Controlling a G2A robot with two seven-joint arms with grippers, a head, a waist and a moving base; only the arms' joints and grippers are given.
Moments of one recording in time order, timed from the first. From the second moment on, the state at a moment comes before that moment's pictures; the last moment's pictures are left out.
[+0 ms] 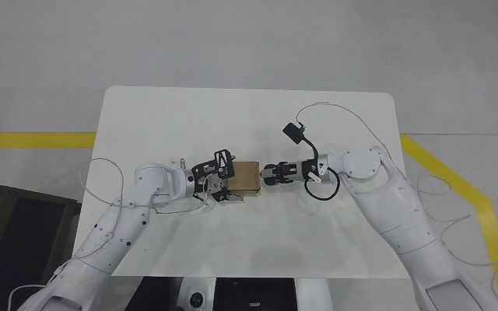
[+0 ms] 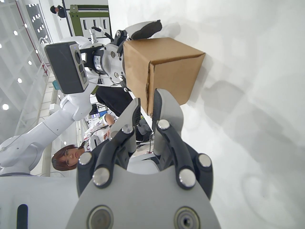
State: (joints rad) left arm 1.03 -1.03 -1.01 -1.48 1.31 -0.86 -0.19; right arm -0.85 -1.15 0.99 -1.38 0.09 0.01 1.13
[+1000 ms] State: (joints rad) left arm 1.03 -1.03 -1.01 -1.48 1.31 -0.87 -0.19; right arm -0.79 -1.17 0.92 -1.34 0.07 0.03 1.12
